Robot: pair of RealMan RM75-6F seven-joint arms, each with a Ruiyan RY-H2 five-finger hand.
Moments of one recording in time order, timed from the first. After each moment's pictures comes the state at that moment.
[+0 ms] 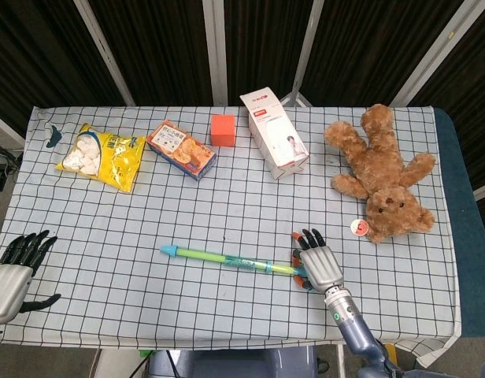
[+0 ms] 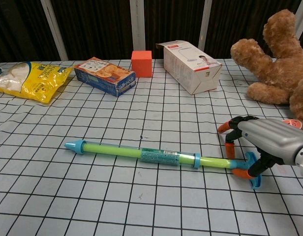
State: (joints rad) left arm -0.09 -1.05 0.06 -1.67 1.59 1.42 0.10; right arm 0.43 -1.63 0.10 -1.57 -1.24 1.08 -0.52
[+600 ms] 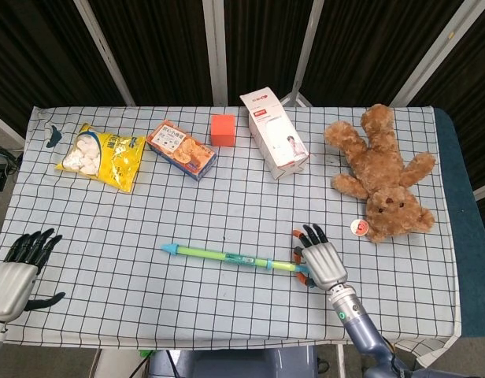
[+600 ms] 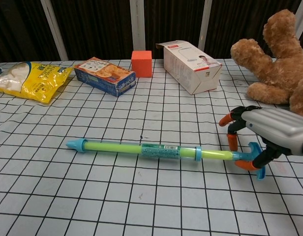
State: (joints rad) left arm -0.11 -1.05 0.05 -1.71 1.58 1.40 0.14; right arm 0.44 -1.56 0.09 -1.62 -1.30 1.10 -0.48
